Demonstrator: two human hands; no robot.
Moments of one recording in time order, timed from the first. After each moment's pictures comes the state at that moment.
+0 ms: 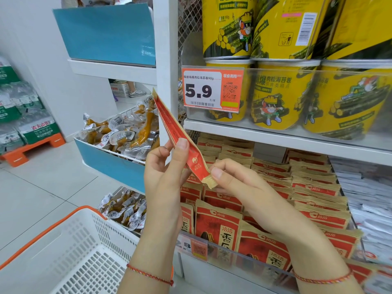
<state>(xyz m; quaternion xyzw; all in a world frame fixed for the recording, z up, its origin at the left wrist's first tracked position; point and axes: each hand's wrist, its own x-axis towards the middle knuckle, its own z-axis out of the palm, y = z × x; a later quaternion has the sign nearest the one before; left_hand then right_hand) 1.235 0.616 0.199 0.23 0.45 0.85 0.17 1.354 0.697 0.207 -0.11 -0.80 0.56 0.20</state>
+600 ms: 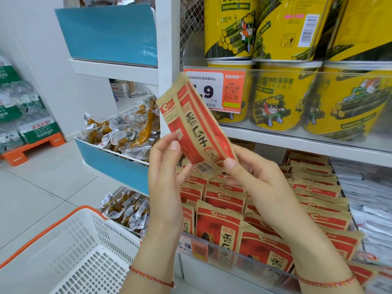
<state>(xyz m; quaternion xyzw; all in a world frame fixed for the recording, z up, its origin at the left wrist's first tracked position) 1.241 0.610 0.202 0.28 0.46 0.83 0.15 1.359 0.696 0.214 -0.11 -0.78 0.51 0.34</state>
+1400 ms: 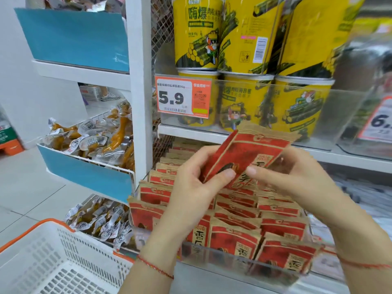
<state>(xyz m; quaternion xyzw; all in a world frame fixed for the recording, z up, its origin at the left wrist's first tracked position) 1.277 0.635 0.204 0.53 0.48 0.67 0.20 1.435 0.718 0.254 -0.21 -0.80 0.44 0.35</state>
